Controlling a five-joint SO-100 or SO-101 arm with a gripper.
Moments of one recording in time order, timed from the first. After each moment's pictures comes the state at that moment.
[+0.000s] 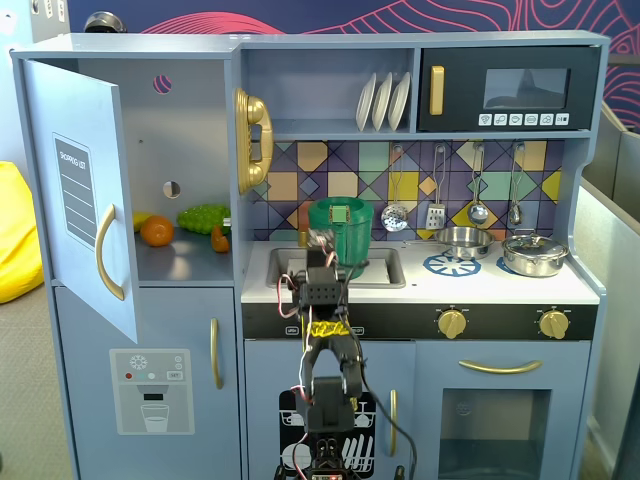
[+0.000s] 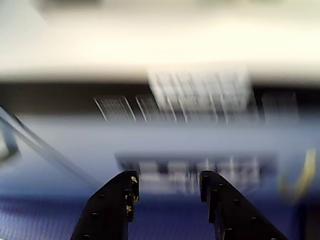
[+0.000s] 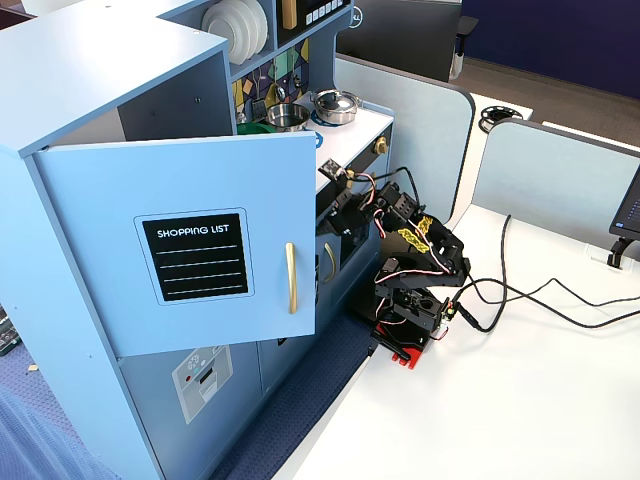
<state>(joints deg) -4.5 156.8 125.9 70.3 -87.7</state>
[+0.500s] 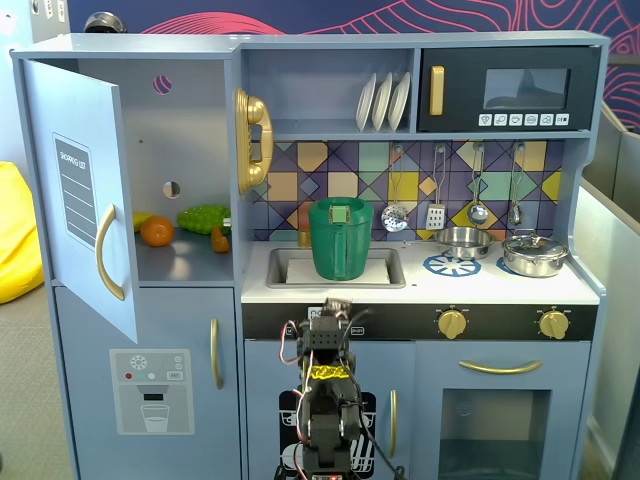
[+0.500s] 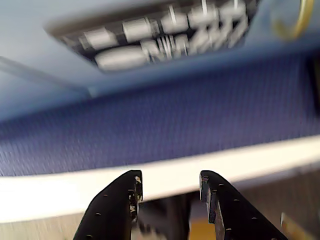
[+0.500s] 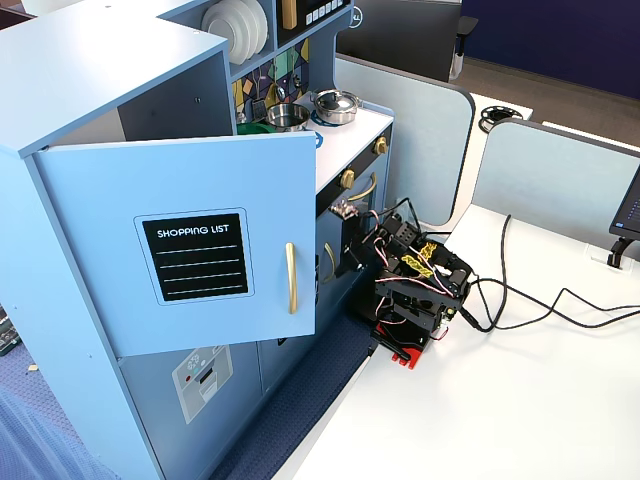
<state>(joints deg) -1.5 176.0 157.9 75.8 -80.9</state>
